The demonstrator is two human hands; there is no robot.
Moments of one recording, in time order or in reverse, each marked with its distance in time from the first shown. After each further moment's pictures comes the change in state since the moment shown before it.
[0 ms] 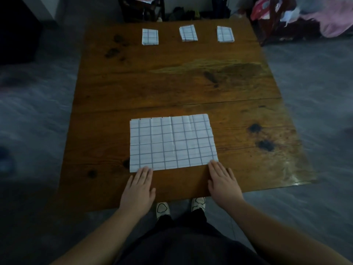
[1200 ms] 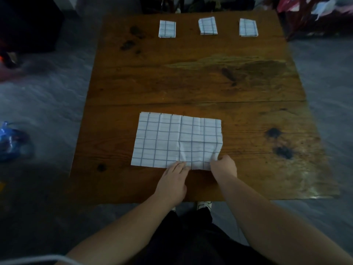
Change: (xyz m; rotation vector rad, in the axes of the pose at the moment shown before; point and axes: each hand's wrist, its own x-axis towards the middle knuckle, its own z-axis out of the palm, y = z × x) left_hand 0.037 0.074 -0.021 -0.226 0.078 0.188; right_hand 0.071 -0.051 -0.044 0.754 0.018 0.620
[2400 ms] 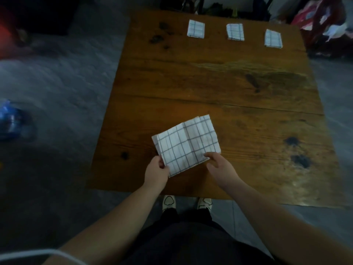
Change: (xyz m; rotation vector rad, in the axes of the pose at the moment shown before) left_hand -0.046 -0.105 -0.031 -0.904 0.277 -0.638; right_hand -0.083 -0.037 0.037 -0.036 -0.327 -0.411
